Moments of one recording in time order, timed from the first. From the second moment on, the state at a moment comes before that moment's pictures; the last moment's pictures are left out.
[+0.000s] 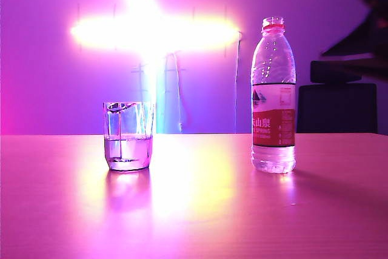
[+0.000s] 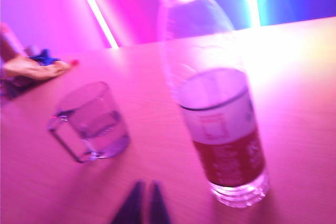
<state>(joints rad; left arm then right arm) -0.04 0.00 0.01 -0.09 -0.09 0.01 0.40 0.74 0.07 0.65 -0.12 0.28</state>
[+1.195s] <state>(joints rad) 0.00 0.00 0.01 -0.09 -0.09 0.01 0.34 0.29 0.07 0.32 -0.05 0.18</state>
